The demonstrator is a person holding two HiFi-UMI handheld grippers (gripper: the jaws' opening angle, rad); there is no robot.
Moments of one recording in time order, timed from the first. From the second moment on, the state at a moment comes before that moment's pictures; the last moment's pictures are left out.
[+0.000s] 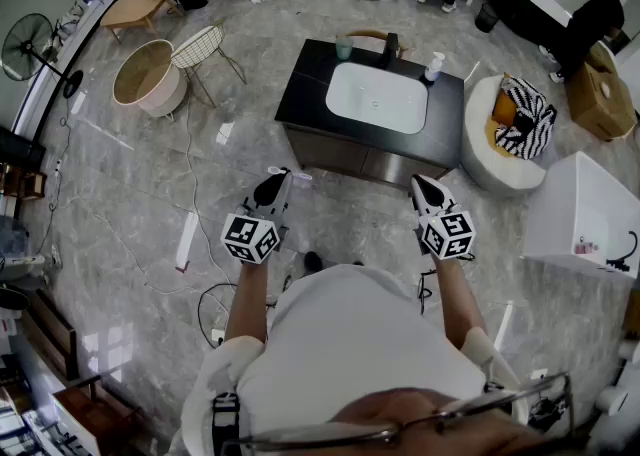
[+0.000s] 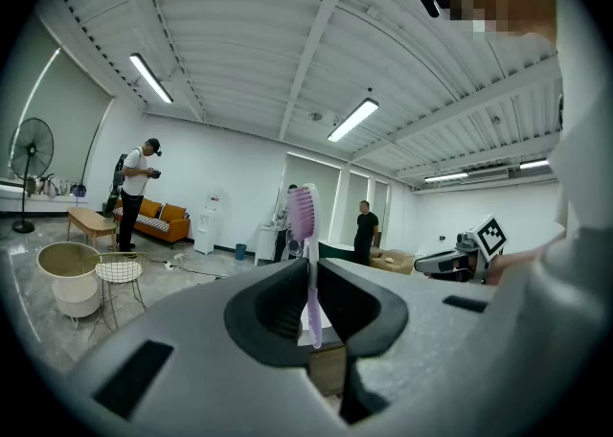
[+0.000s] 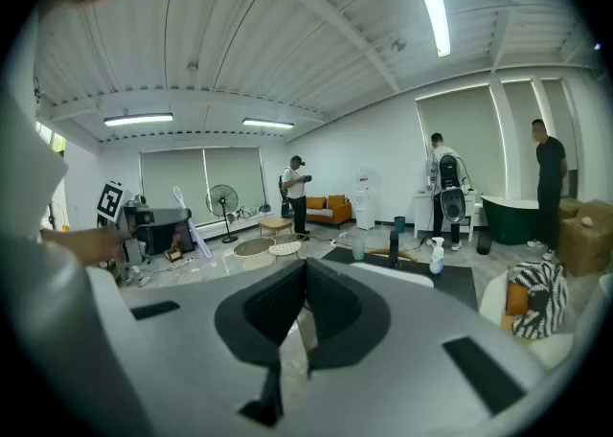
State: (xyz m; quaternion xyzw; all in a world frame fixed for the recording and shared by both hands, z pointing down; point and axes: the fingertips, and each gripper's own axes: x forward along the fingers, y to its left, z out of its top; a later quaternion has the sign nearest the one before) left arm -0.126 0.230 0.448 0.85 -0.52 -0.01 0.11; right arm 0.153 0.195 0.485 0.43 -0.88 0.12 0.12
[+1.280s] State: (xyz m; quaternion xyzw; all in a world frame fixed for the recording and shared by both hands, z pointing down) left arm -0.171 0.213 0.462 0.86 -0.49 -0.01 0.12; right arm 0.104 0.195 0.489 0.46 -0.87 0.13 0.11
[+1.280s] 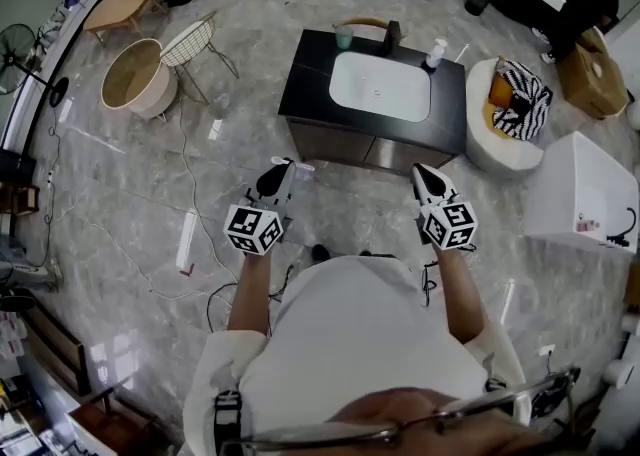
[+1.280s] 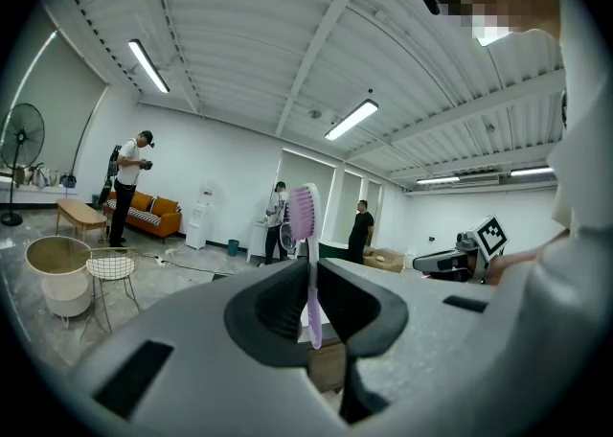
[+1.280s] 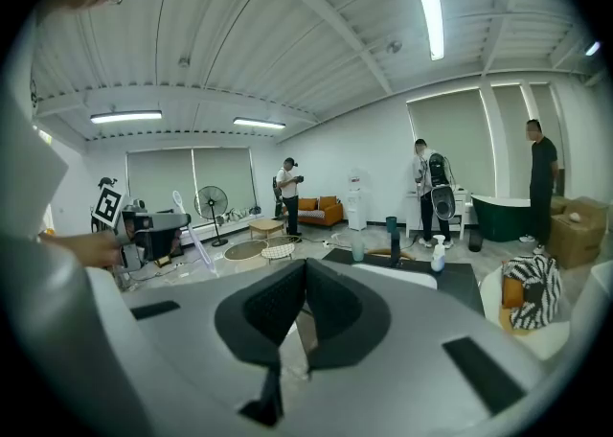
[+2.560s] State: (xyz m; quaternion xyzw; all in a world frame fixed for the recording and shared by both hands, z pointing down) left arm -0.160 0.089 0.479 0.85 -0.50 0.01 0.14; right arm 0.097 0.052 0.516 0.43 -0.88 0.16 0.12
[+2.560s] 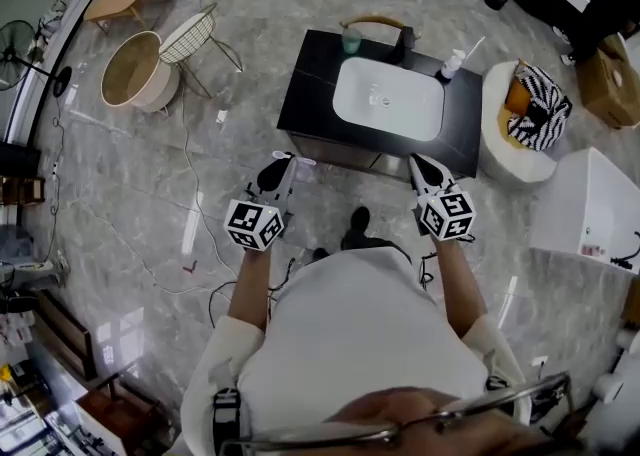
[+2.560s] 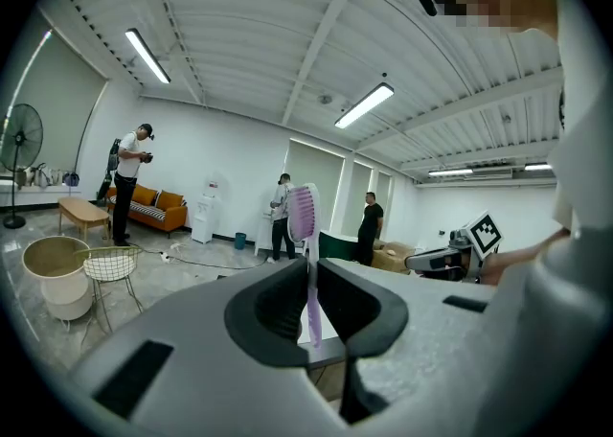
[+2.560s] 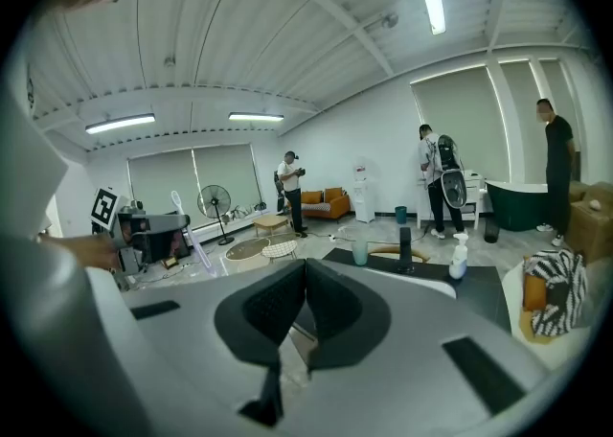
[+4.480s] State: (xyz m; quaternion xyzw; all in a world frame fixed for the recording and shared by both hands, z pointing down) left arm -0.109 -0.240 0.522 0.90 -0.39 0.08 0.14; right arm 0.116 -0.181 0.562 0.51 -0.81 0.24 0.17
